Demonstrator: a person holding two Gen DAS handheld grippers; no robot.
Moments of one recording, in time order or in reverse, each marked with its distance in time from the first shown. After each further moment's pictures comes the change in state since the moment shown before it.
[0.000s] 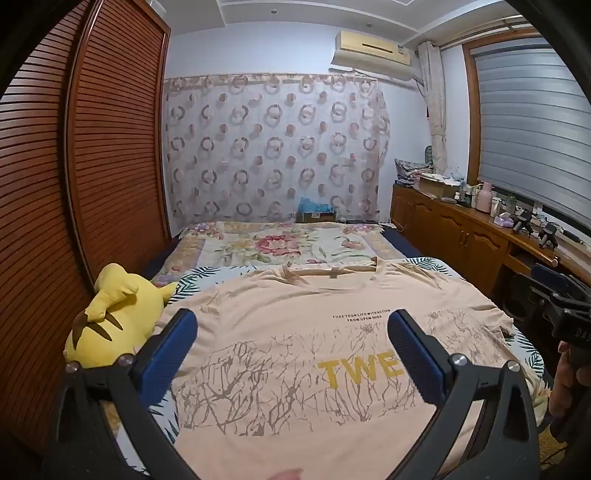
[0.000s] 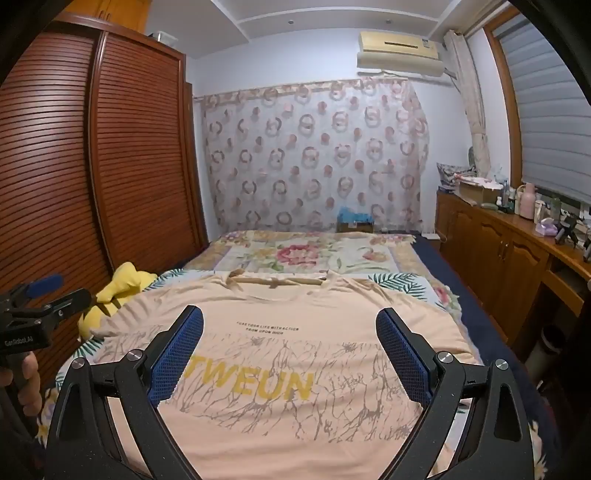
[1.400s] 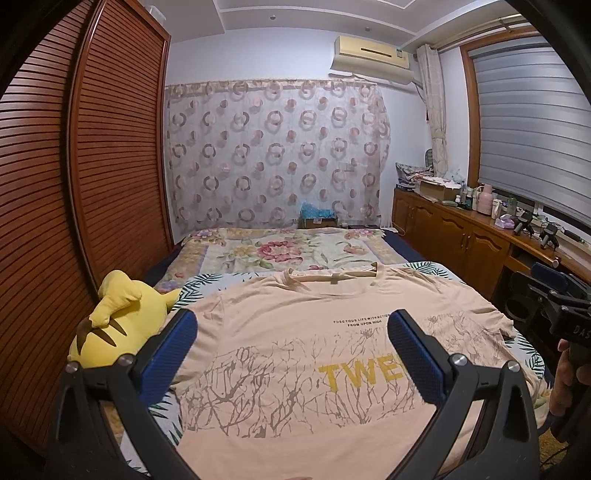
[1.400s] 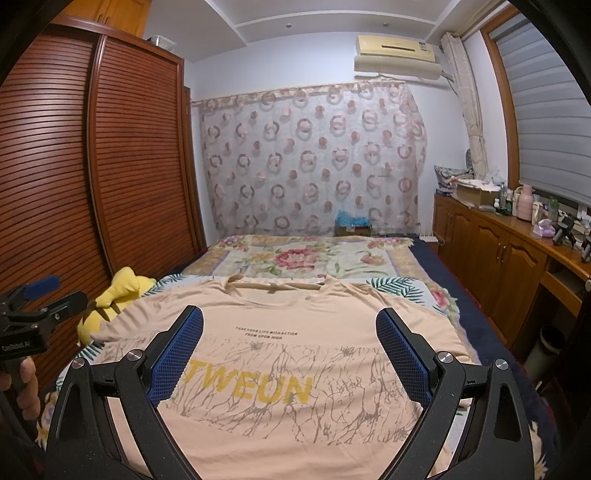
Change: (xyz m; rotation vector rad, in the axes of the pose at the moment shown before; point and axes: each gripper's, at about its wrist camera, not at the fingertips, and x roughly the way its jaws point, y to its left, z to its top) left arm -0.010 0.003 0.014 0.001 -0.001 0.010; right arm -0.001 0.000 0.001 0.004 0.000 -0.002
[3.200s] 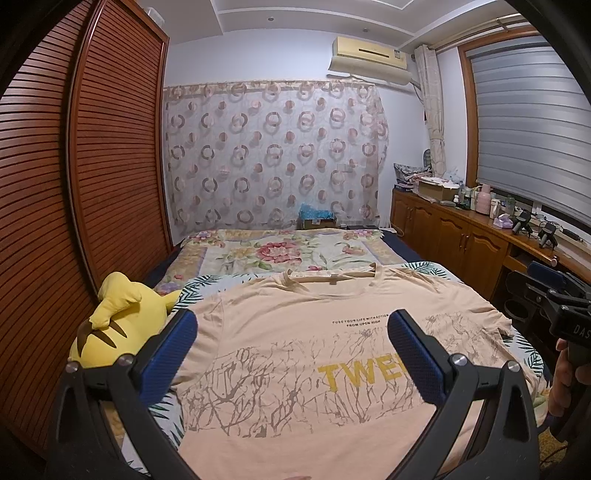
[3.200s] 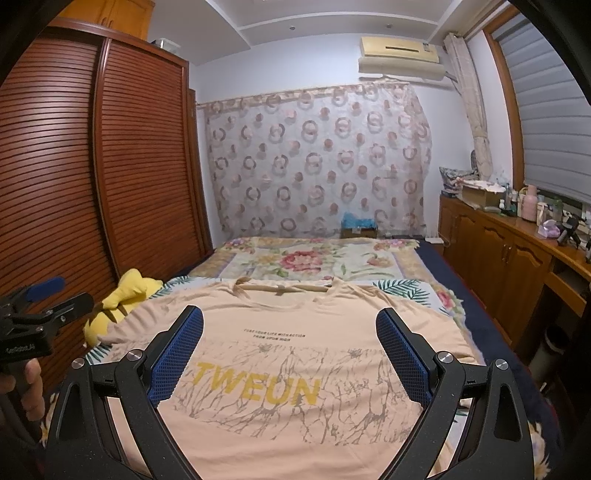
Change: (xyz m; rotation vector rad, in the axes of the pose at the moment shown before) left arm -0.006 0.001 0.005 0.004 -0.001 -0.001; right arm -0.001 0.005 0.002 0.004 0.004 0.011
